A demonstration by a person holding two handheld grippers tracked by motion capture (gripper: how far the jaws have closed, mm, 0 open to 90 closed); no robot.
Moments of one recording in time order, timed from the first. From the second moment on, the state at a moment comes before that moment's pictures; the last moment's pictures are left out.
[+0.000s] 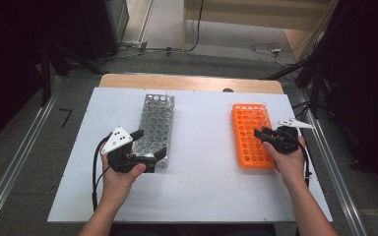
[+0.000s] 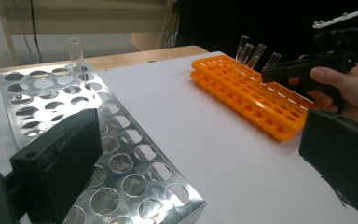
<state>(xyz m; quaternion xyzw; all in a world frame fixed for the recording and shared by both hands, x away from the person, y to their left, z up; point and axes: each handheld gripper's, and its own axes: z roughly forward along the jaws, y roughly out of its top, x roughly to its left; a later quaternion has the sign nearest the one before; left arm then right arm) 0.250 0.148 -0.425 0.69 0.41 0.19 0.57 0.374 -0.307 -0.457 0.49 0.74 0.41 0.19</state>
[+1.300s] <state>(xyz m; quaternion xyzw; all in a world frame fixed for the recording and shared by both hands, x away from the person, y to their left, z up) 0.248 0.127 -0.417 0.70 0.38 0.18 0.58 0.330 -0.270 -0.419 0.39 0.77 0.47 0.19</state>
